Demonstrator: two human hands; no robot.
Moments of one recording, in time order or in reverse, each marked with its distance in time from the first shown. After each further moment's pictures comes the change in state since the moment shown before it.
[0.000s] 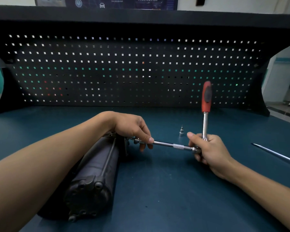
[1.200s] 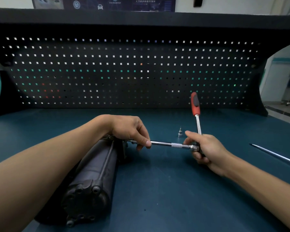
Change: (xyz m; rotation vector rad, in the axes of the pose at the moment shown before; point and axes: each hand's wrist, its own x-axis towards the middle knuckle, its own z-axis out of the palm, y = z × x) left_hand 0.002 -0.003 0.001 -0.032 0.070 0.021; right_hand 0.009 -0.010 -0.003 0.081 -0.096 0.221
